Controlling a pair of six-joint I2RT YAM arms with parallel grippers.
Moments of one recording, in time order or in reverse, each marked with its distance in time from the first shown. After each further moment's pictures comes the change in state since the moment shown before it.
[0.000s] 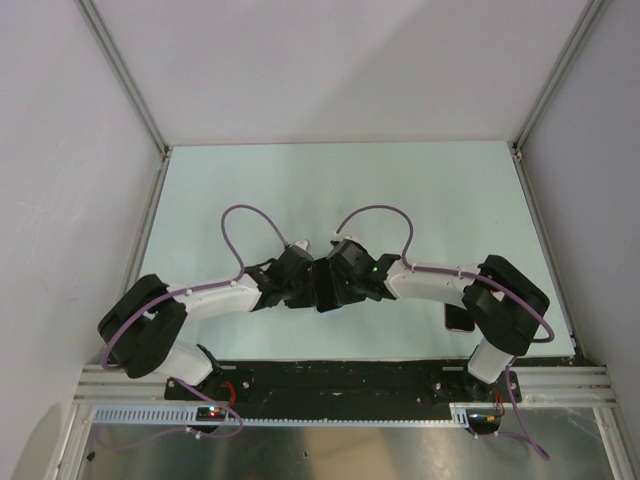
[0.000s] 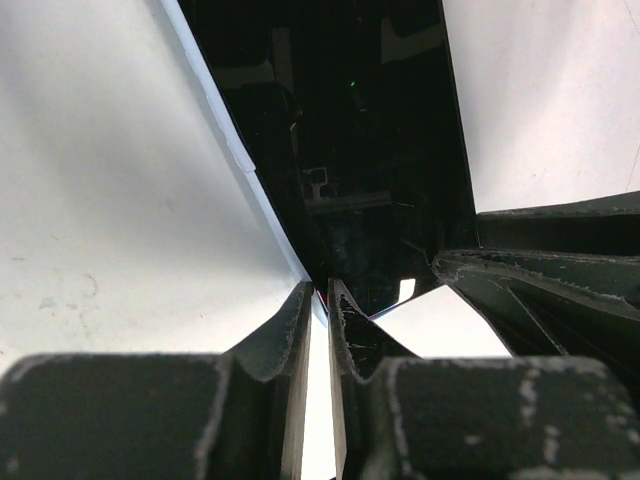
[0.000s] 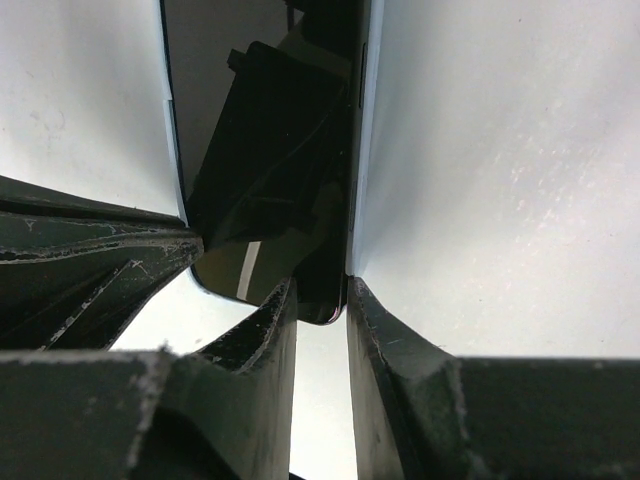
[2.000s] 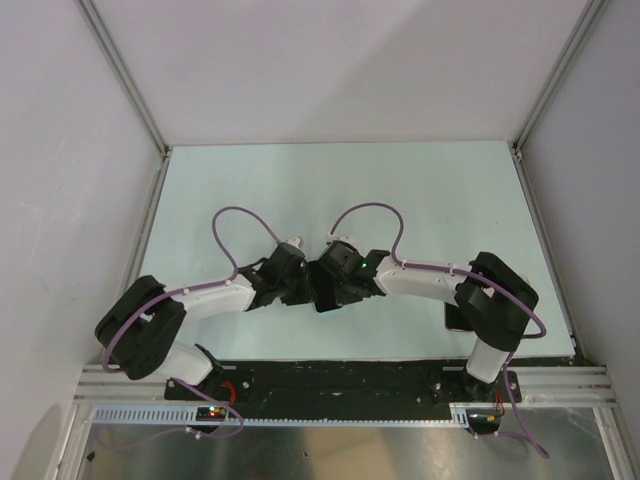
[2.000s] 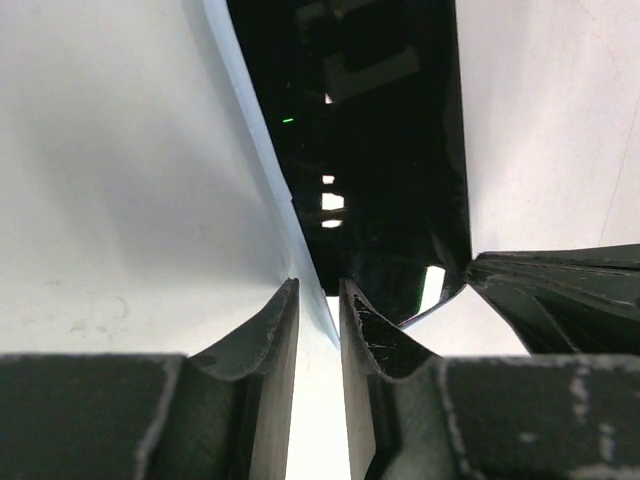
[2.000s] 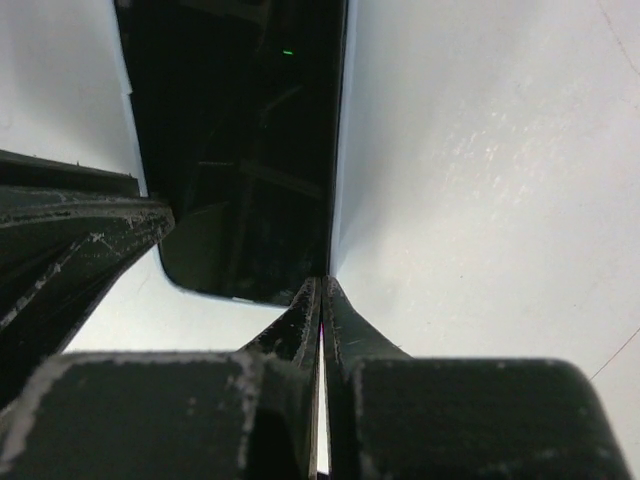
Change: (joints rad) left arm 0.073 -0.026 -0.045 0.086 0.045 0.002; right arm 0.042 0.060 0.117 -0.175 0.110 0.015
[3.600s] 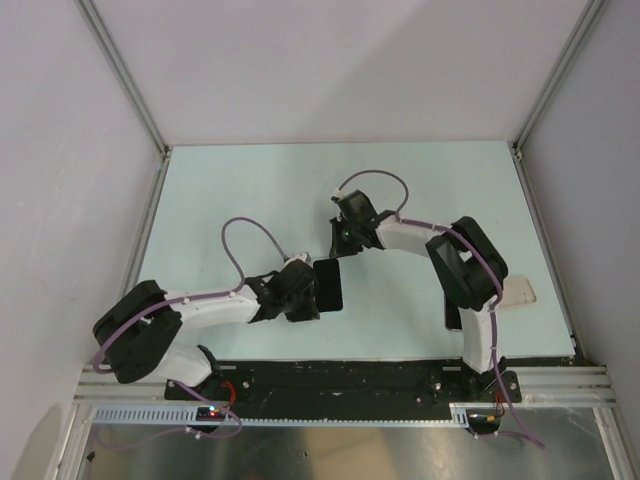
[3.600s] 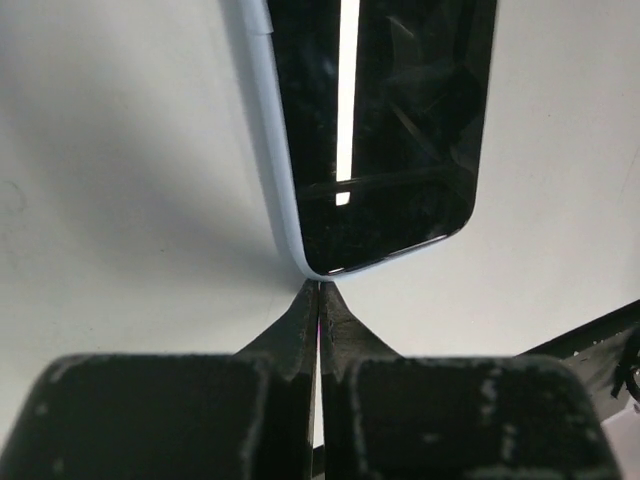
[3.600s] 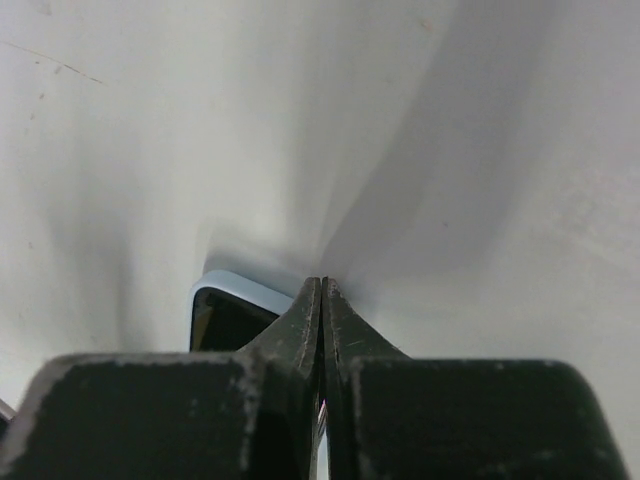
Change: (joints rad) left arm -0.160 -0.034 -0.019 -0.082 -0.080 -0.132; right arm -0.328 0.302 0.262 0.240 -0.377 -0.204
